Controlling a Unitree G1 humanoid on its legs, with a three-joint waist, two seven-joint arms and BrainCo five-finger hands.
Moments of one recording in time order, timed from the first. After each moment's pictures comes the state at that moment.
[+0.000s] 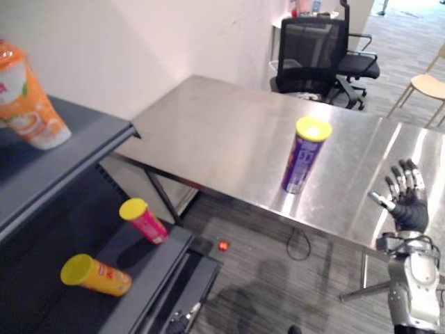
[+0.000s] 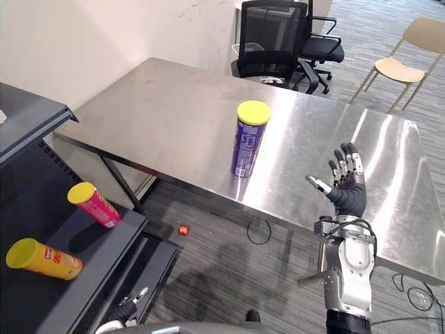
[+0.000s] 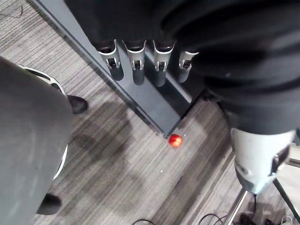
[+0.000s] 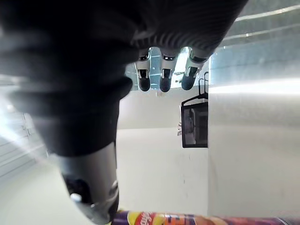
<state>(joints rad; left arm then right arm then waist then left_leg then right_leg) 0.12 0.05 0.28 1.05 -0.10 -0.11 -0.01 0.07 -0.22 -0.31 -0.11 0.35 -0.21 0.10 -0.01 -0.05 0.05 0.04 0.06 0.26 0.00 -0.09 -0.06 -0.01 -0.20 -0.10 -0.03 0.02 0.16</state>
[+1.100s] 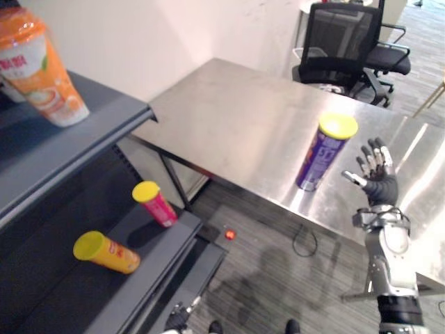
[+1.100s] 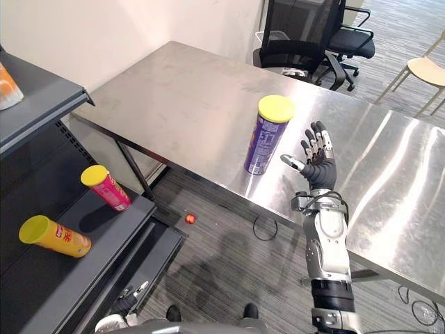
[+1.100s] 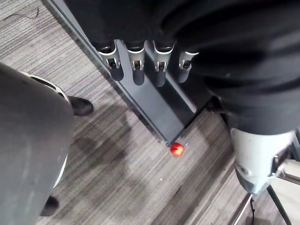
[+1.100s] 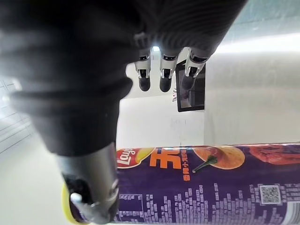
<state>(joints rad) 0.10 0.05 0.27 1.03 -0.10 -0.11 -0.01 -0.16 -0.26 -0.19 0.01 0.35 -0.18 0.03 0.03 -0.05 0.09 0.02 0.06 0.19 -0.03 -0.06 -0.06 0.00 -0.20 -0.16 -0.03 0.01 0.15</state>
